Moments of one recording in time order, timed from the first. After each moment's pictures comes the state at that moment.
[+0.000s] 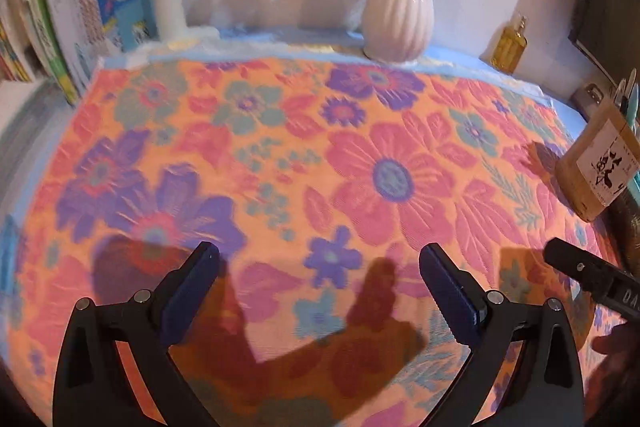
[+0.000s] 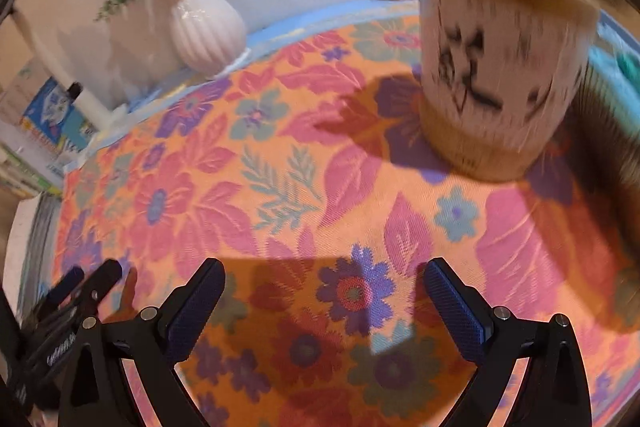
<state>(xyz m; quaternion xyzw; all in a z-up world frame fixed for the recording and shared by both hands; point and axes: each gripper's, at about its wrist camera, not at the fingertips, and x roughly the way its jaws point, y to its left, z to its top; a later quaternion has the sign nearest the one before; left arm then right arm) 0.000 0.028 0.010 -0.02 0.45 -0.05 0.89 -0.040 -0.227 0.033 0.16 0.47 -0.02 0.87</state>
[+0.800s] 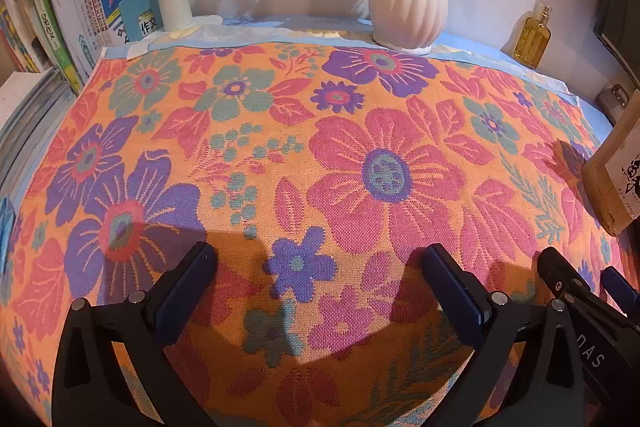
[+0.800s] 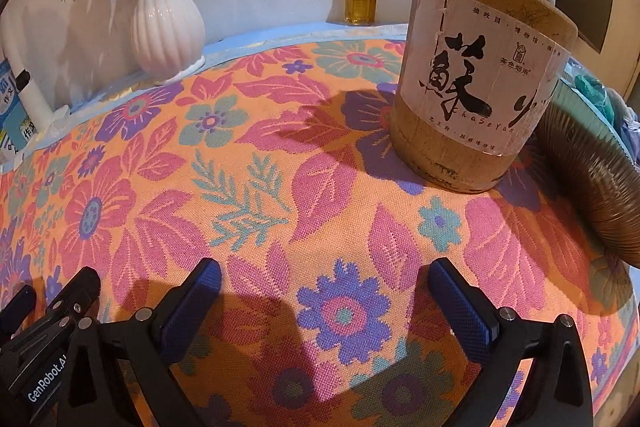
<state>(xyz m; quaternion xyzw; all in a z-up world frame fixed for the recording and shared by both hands) -0.001 0.003 0.006 -0.01 0.45 0.01 0.89 -0.036 -0.203 0.023 0.08 0.46 -0.14 0.87</state>
